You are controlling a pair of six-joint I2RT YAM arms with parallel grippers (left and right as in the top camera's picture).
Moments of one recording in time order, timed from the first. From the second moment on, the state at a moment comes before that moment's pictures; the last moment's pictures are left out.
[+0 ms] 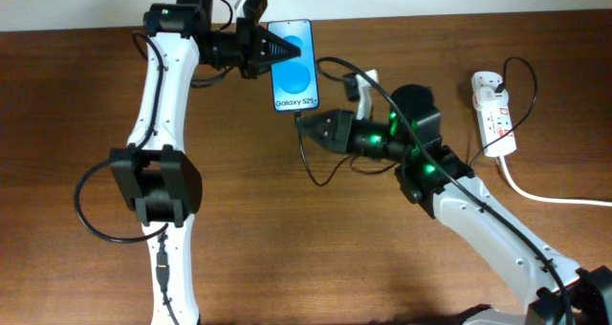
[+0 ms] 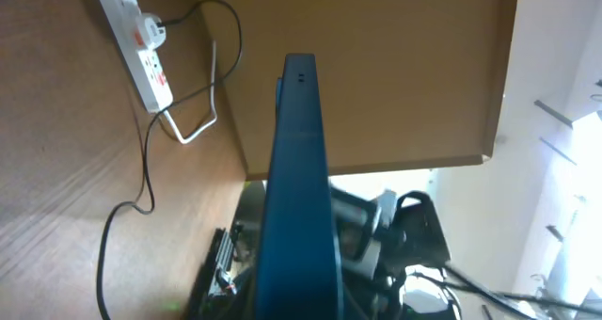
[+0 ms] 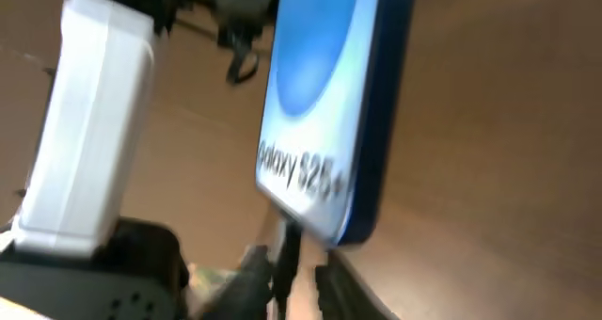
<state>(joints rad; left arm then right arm) -0.11 2.45 2.51 -1.42 1.53 -0.01 0.38 1.46 0.95 0.24 -0.77 0.91</state>
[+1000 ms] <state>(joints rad) -0.07 2.45 2.51 -1.54 0.96 -0.01 0.20 1.46 0.99 -0.40 -0.59 0.56</state>
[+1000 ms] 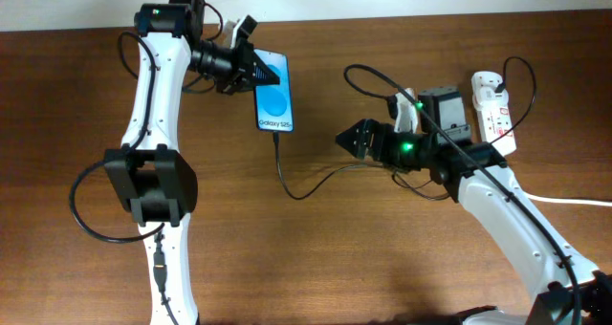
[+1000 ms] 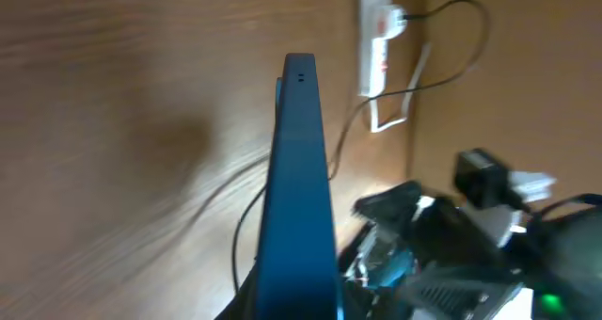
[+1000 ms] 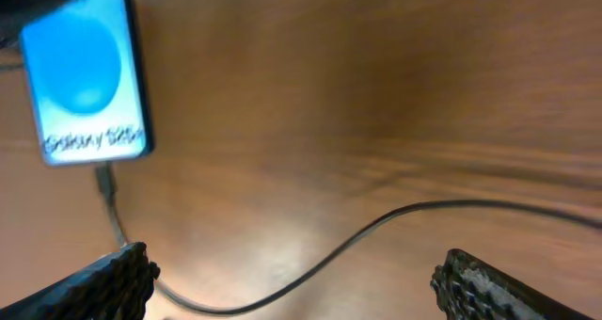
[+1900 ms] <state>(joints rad) -0.07 2.45 2.15 -1.29 0.80 0.00 0.17 1.46 1.00 -0.43 -0.43 0.52</state>
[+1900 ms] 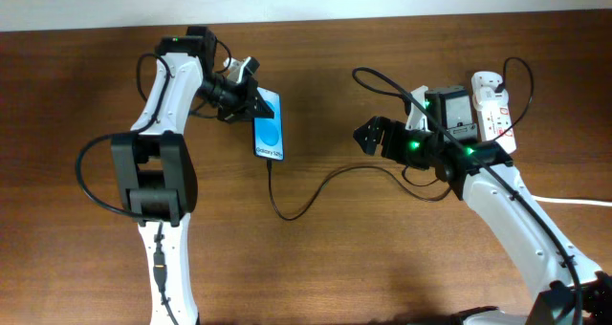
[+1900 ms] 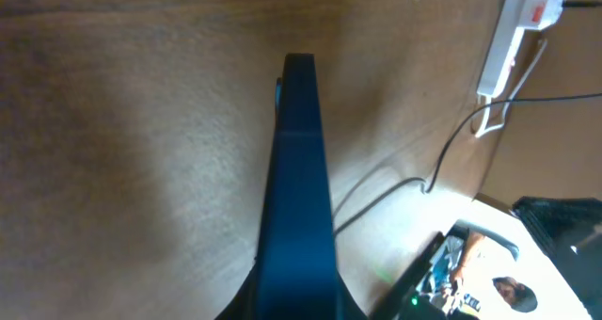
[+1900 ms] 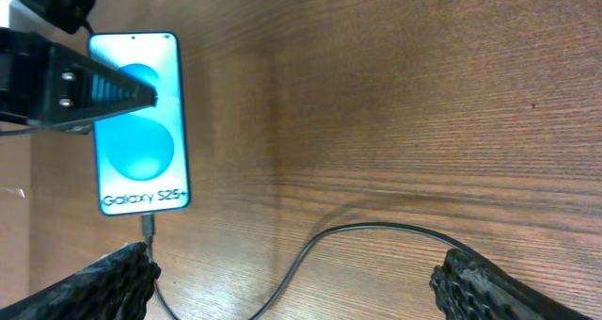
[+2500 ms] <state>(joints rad) -0.07 2.49 2.05 -1.15 0.72 -0.10 0.17 1.46 1.00 -0.43 -0.43 0.51</state>
